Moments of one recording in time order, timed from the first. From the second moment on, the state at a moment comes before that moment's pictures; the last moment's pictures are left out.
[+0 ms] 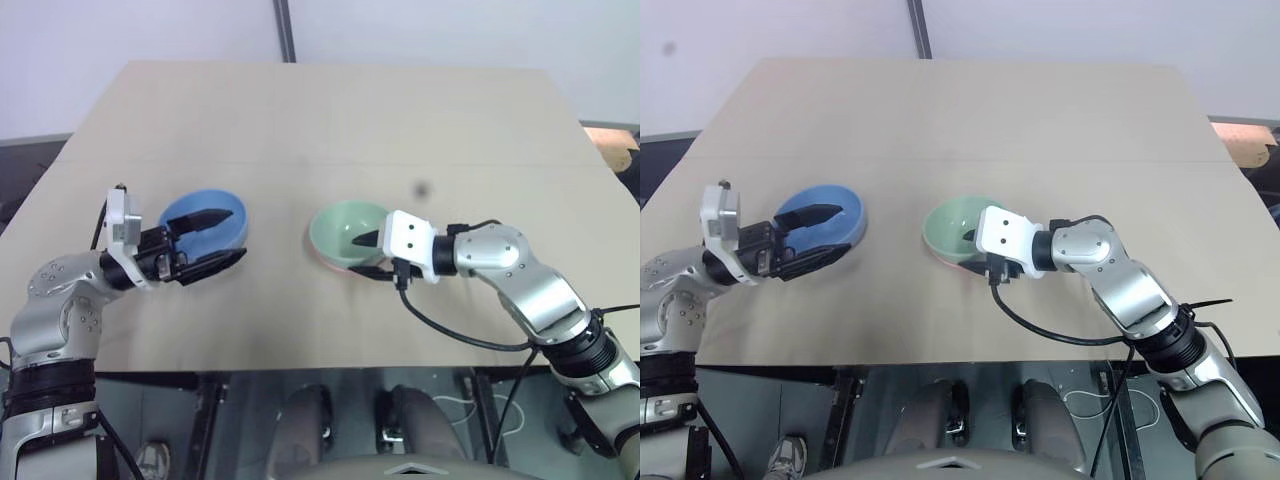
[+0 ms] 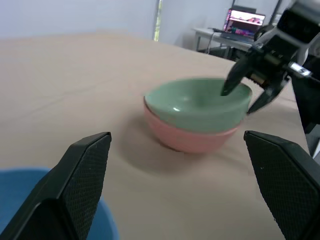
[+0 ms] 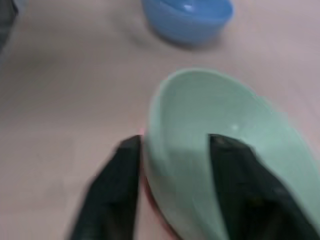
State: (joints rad) left arm -0.23 0.80 0.34 0.14 -0.67 0.29 -1.34; right arm -0.57 -0.54 0.42 -0.34 0.13 0.50 0.87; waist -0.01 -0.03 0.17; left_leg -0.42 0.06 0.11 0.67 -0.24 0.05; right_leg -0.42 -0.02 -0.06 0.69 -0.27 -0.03
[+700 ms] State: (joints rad) left arm -0.13 1.04 0.12 -0.19 -0.10 0.42 -0.86; right arm -0.45 -0.61 0.08 -0.57 0.44 0.63 0.82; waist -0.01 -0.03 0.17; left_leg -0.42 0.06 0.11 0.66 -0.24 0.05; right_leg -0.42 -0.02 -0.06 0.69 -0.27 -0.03
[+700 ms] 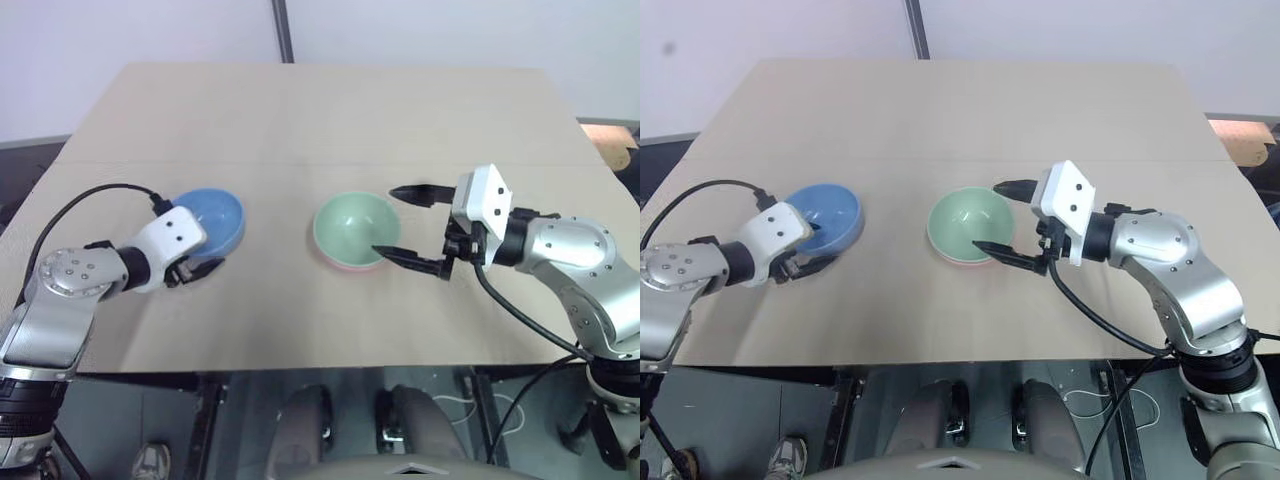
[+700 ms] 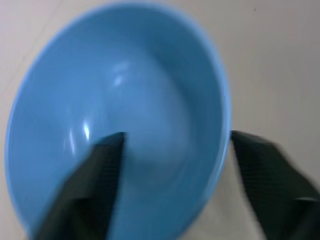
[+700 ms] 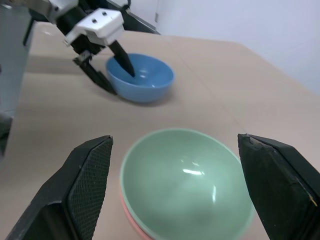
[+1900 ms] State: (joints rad) left arm -0.80 0.76 -0.18 -0.11 -0.35 0.40 -1.26; right arm -0.05 -0.71 -0.21 -0.73 0.45 0.62 0.65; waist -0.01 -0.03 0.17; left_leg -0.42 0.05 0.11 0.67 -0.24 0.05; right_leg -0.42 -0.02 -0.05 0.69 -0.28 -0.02
